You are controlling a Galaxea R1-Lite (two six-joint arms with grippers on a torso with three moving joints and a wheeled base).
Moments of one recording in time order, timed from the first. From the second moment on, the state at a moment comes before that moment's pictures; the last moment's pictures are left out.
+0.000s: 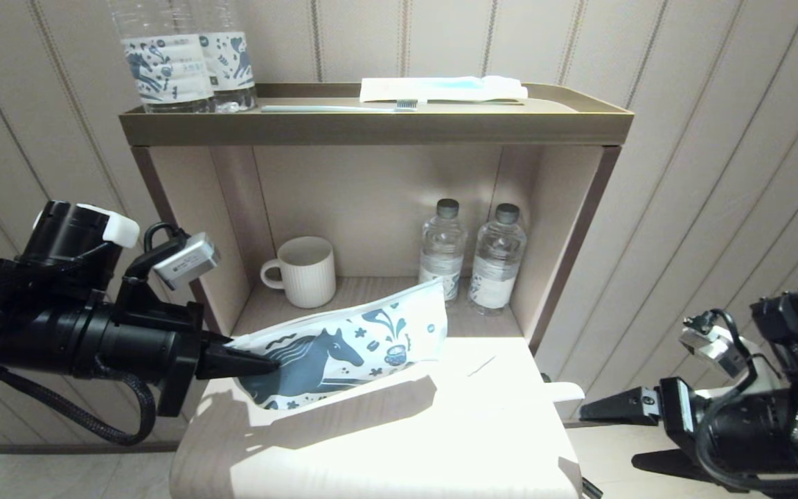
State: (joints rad) left arm -0.25 1.55 -0.92 0.19 -0.85 0.44; right arm 0.18 1.35 -0.66 0.15 0.45 0.70
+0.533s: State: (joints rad) left arm -0.25 1.56 -0.91 0.19 -0.85 0.44; right arm 0.14 1.34 -0.37 -0.34 0.39 0.86
